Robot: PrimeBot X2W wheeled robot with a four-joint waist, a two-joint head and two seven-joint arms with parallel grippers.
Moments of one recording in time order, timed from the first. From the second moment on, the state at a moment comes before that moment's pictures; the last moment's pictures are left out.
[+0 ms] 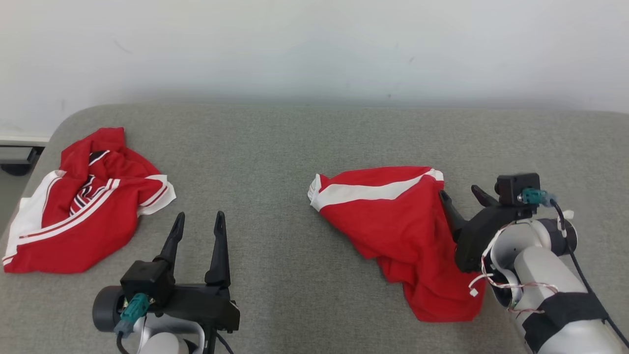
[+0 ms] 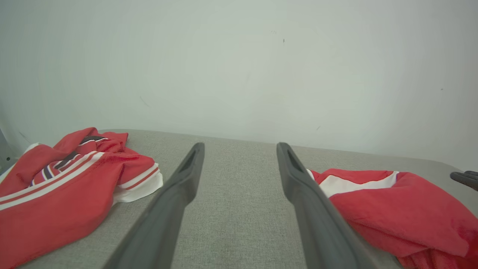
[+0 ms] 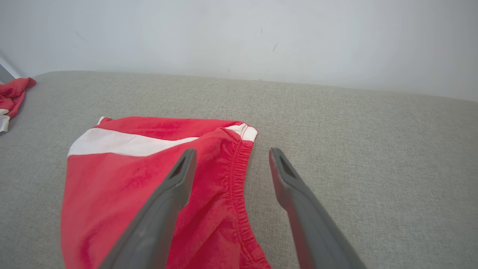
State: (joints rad) left arm -0.25 0.06 -0.33 0.29 -0.24 0.12 -0.25; right arm -0.52 -0.13 0.20 0.69 0.36 0.05 0.07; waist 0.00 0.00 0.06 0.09
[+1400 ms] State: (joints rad) left arm -0.25 0.05 -0.31 0.20 -0.21 0.12 -0.22; right arm -0.79 -0.13 0.23 0.99 0.38 0.11 0.04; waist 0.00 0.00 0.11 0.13
